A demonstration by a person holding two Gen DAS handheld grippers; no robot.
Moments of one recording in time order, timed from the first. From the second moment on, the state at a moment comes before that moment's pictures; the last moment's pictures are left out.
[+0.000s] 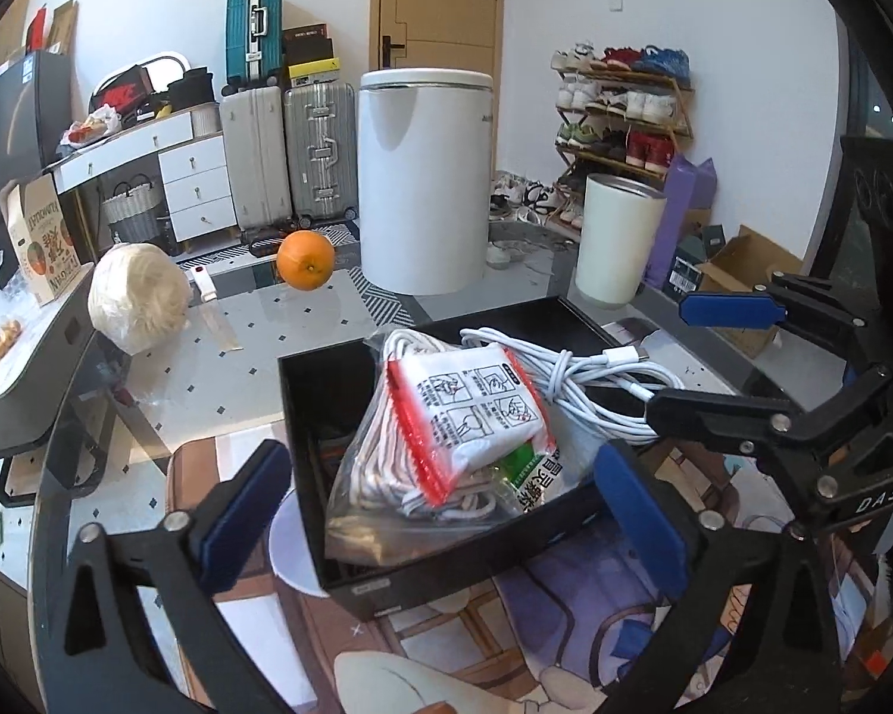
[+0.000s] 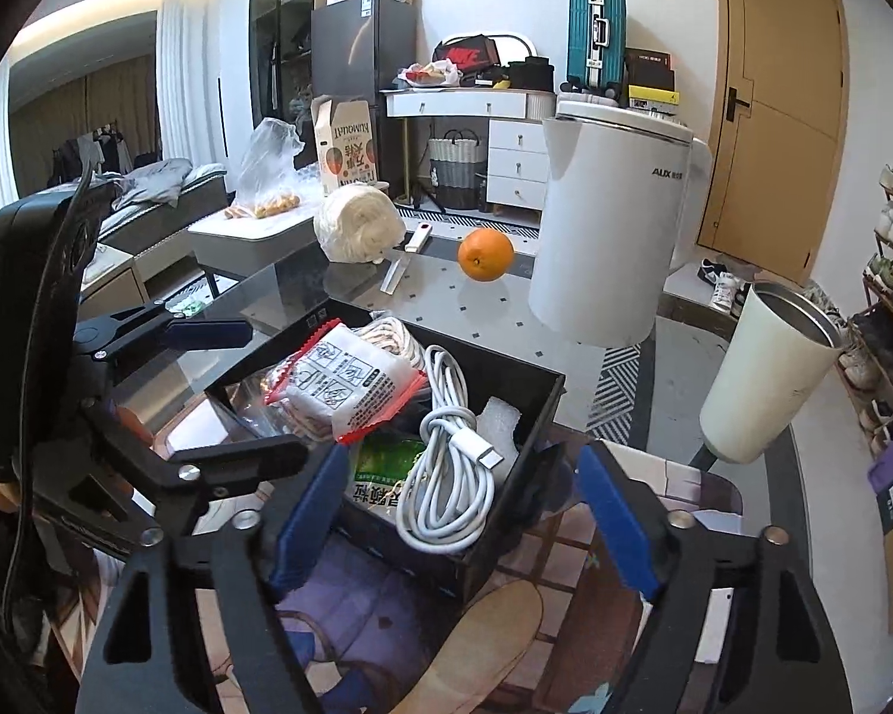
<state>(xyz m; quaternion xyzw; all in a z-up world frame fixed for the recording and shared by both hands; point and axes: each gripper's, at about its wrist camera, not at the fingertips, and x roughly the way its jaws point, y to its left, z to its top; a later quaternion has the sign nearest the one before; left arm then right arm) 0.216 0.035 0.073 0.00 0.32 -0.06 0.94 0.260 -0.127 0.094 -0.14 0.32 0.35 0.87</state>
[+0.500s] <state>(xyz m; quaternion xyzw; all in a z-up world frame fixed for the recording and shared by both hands) 0.165 0.056 0.074 -0.04 0.27 0.00 0.96 0.227 -0.142 0.098 -0.10 0.28 0.36 0.88</state>
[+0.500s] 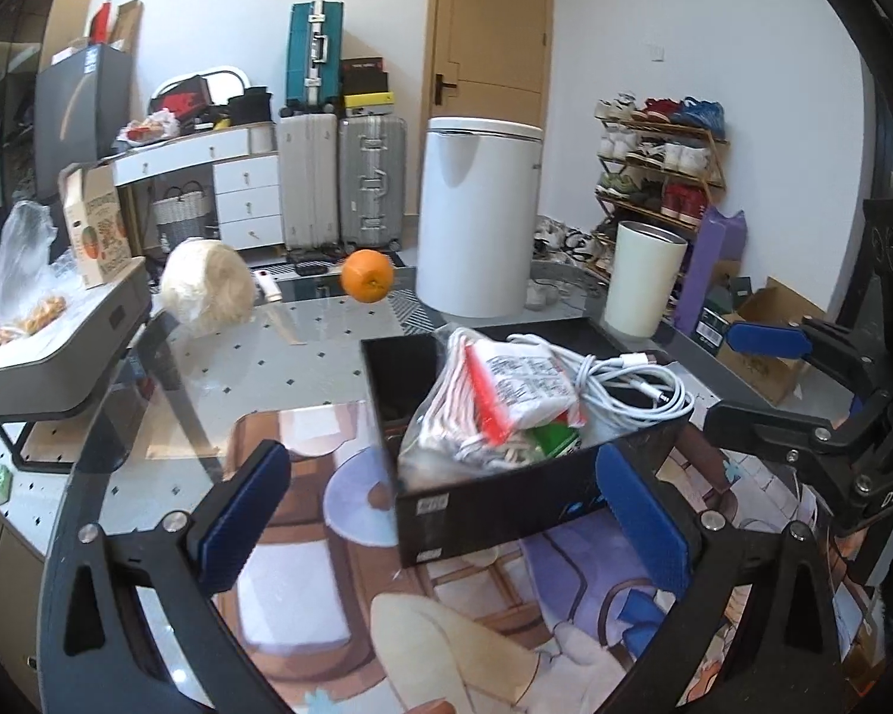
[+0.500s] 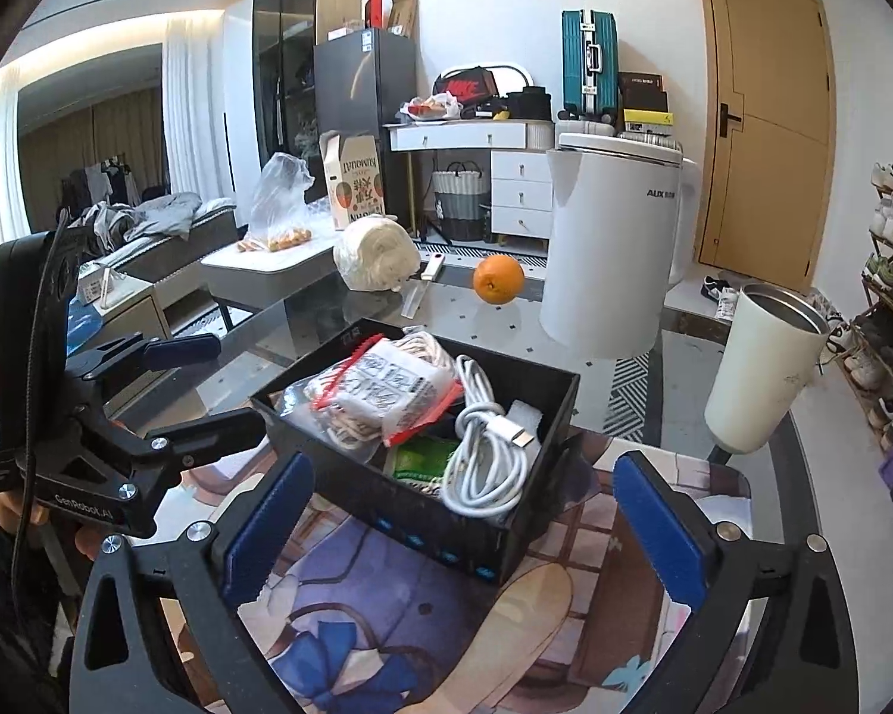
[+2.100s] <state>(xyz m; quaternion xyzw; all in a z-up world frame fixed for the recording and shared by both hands) 0.125 0.039 0.058 -0.01 0.23 0.05 0.97 0.174 -0.157 0.075 -0.06 0.22 0.35 0.91</state>
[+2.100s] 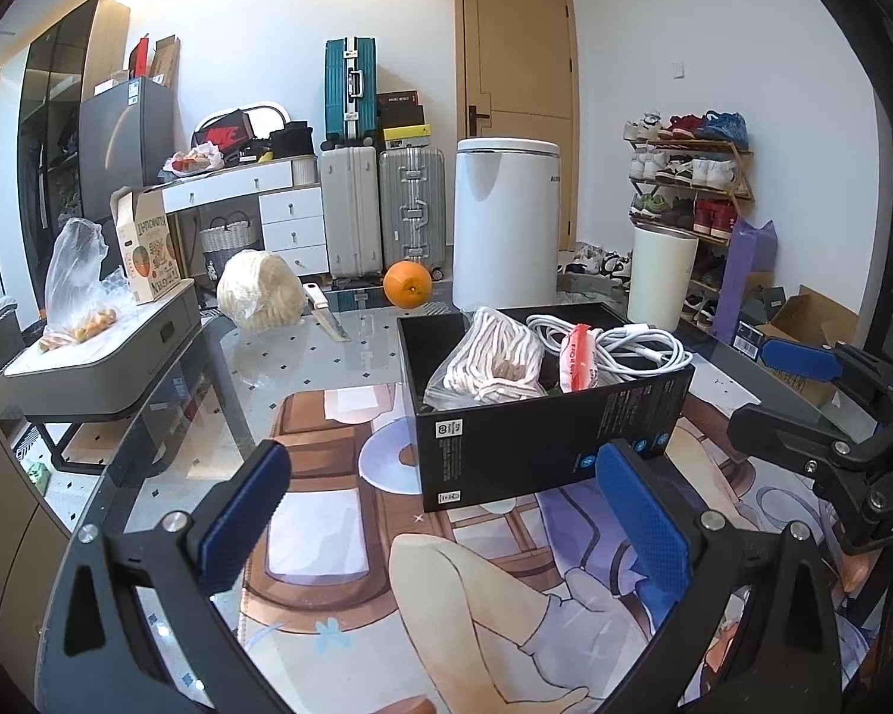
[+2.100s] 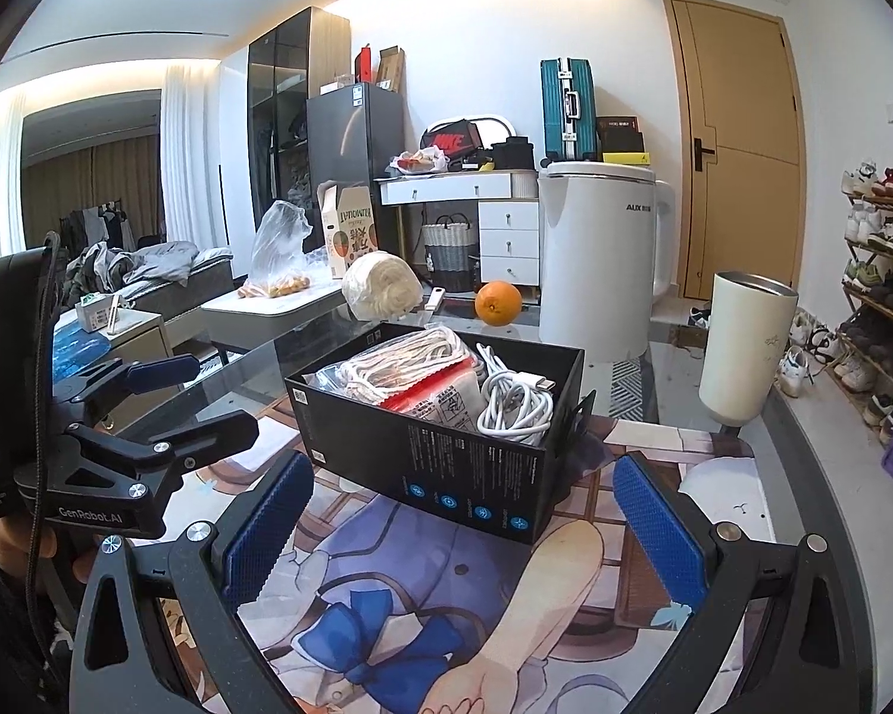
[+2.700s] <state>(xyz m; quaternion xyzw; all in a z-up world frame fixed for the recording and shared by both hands) 0.124 0.040 0.058 -0.02 0.23 0.05 0.97 0.172 -0.159 0.074 -0.07 0.21 0.34 0.91</state>
